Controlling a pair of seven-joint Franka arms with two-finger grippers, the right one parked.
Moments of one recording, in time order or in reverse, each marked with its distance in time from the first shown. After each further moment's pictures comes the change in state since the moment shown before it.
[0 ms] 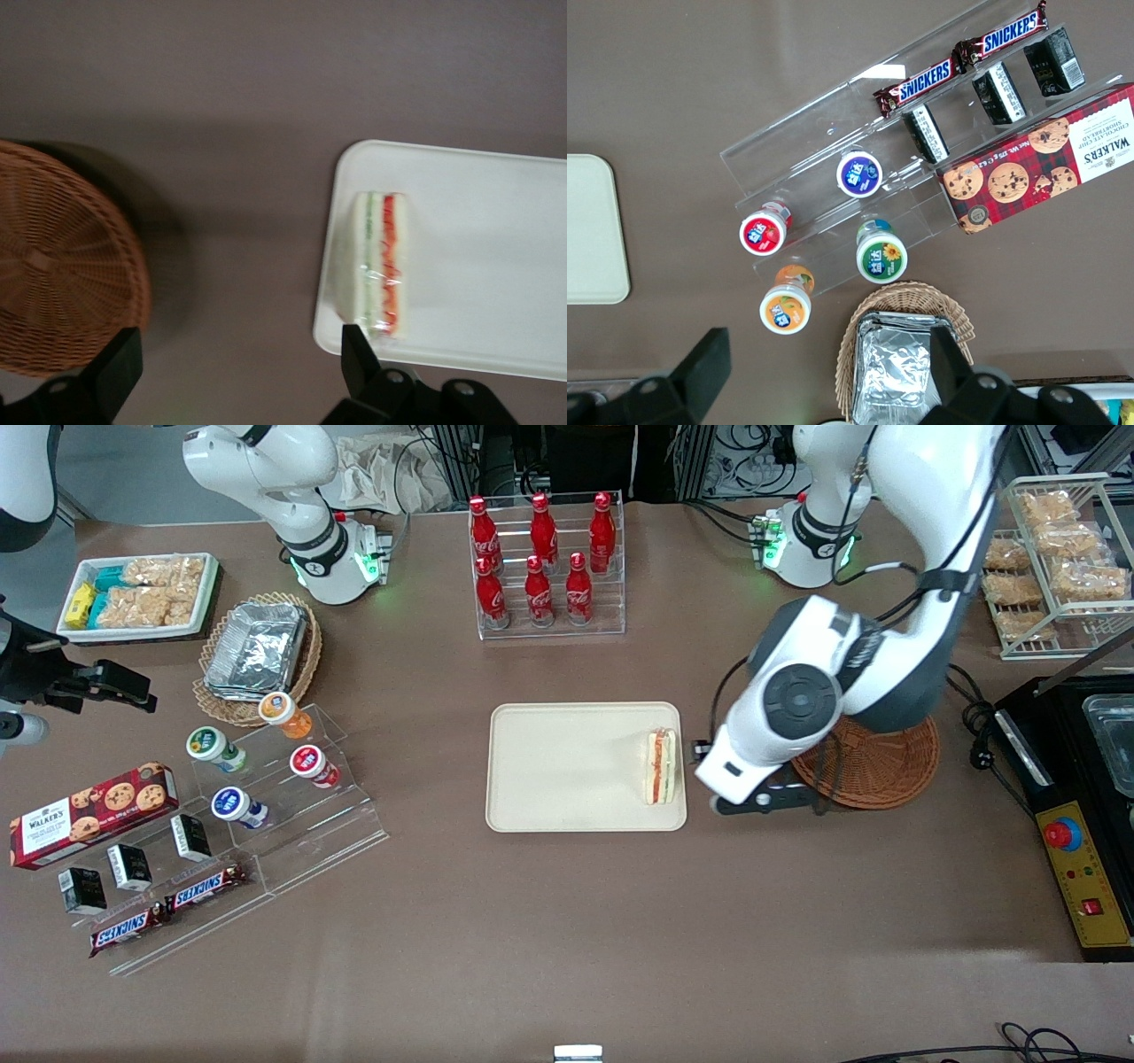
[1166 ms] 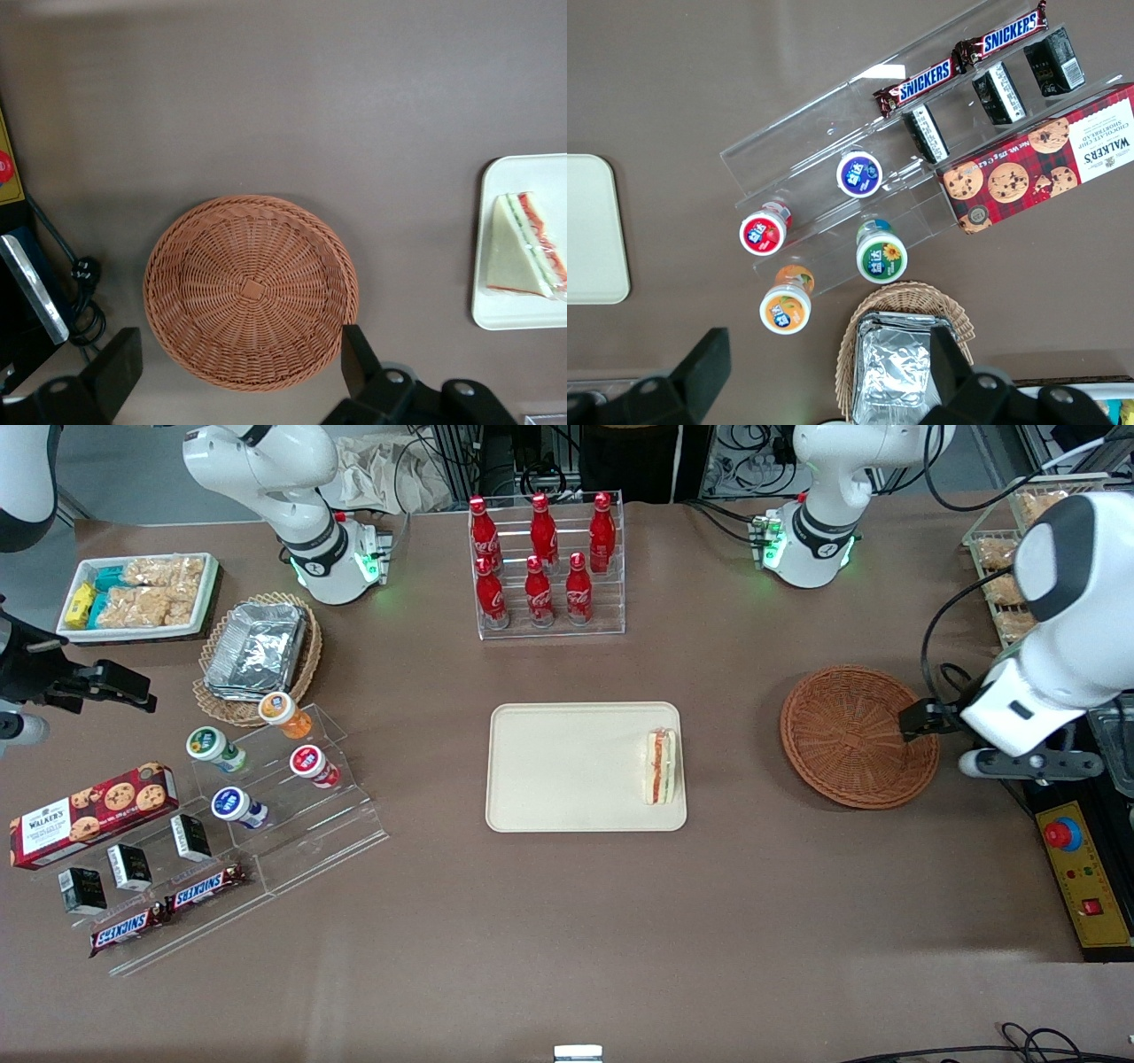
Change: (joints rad) arm 0.040 -0.308 0.411 -0.121 -0.123 -0.014 0.619
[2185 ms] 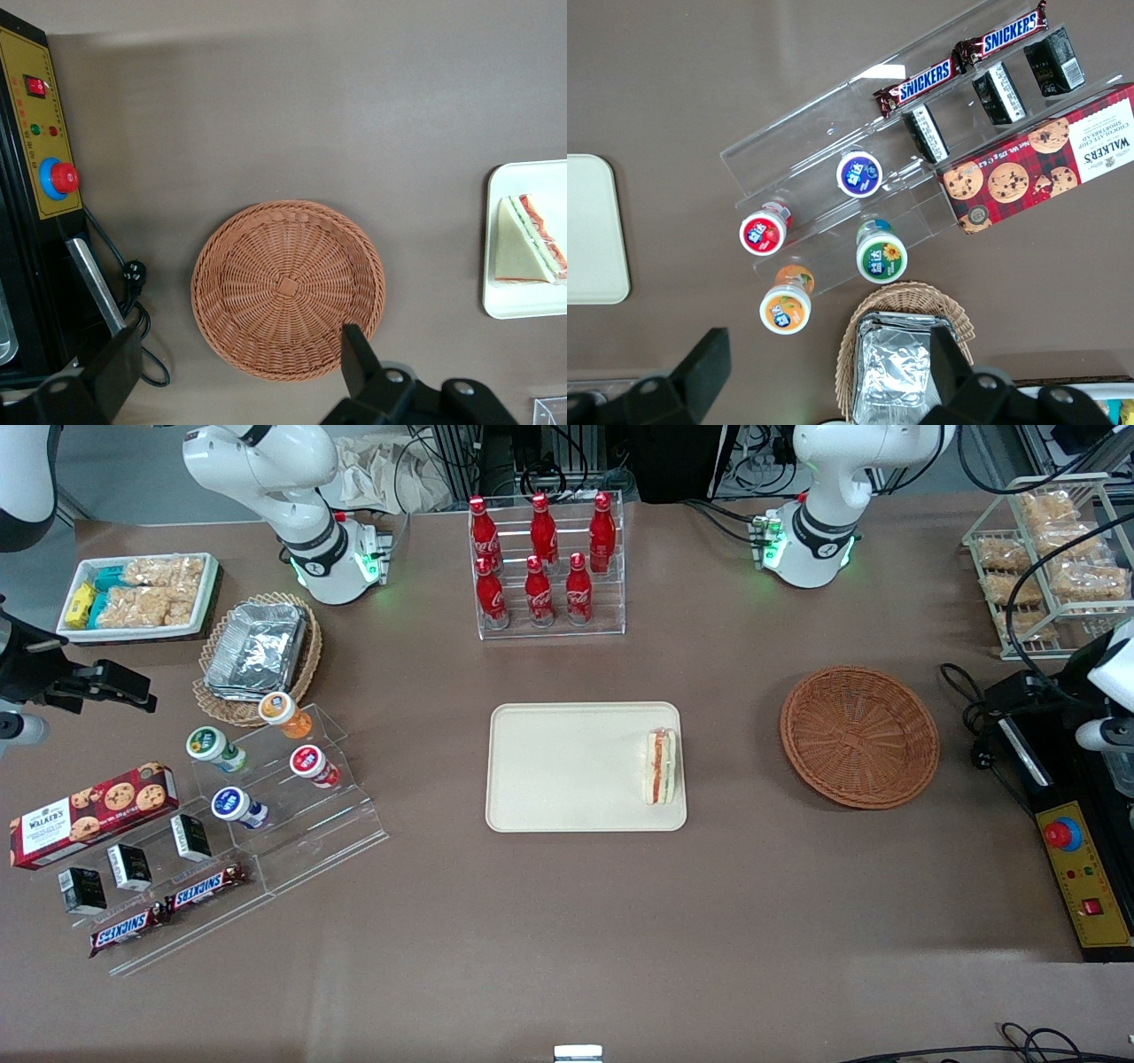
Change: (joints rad) arm 0.000 -0.012 0.092 0.103 -0.015 -0.083 0.104
